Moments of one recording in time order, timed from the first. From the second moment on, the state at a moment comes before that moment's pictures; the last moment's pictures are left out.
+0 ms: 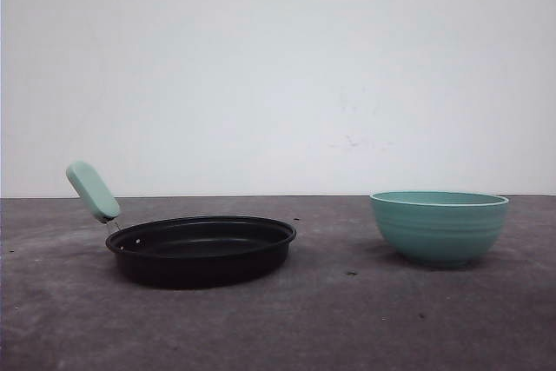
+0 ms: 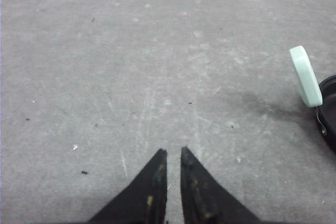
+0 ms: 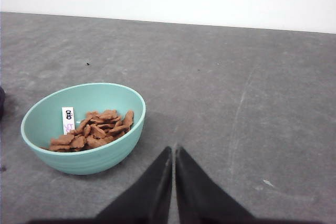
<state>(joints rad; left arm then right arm) -0.03 0.01 0.10 -0.39 -0.03 -0.04 0.09 0.00 0.02 -0.16 -0.13 0.02</state>
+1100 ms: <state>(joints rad) -0.03 0.01 0.12 -0.14 0.04 -0.62 0.09 0.01 0.02 0.21 -0.08 0.40</state>
